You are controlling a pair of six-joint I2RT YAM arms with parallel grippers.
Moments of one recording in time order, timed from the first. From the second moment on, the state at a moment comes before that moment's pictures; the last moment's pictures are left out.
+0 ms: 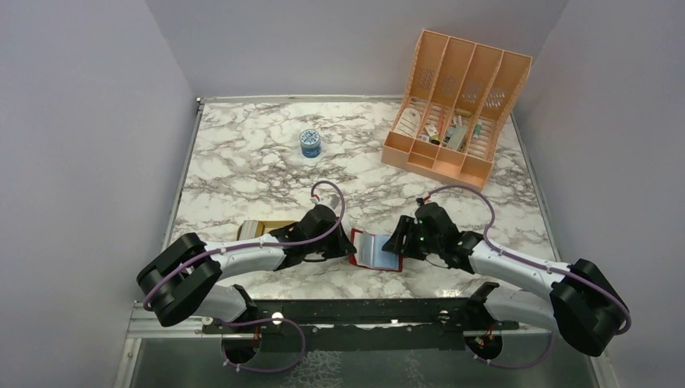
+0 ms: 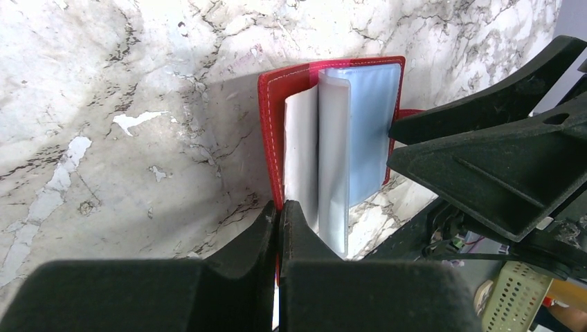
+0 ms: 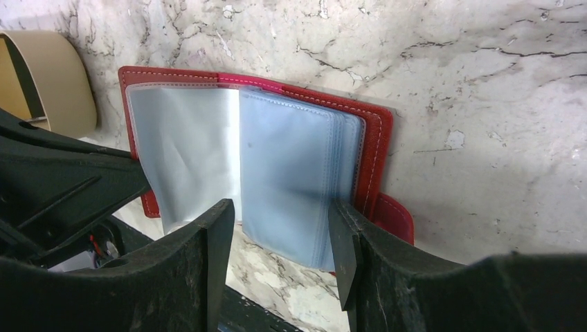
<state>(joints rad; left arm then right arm) -0.89 1.34 0.50 0.12 0.10 -0.98 0.70 1.10 0.40 -0.11 -0.09 0.88</state>
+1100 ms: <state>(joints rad) -0.89 1.35 0.50 0.12 0.10 -0.98 0.70 1.10 0.41 -0.12 -0.10 0.87</state>
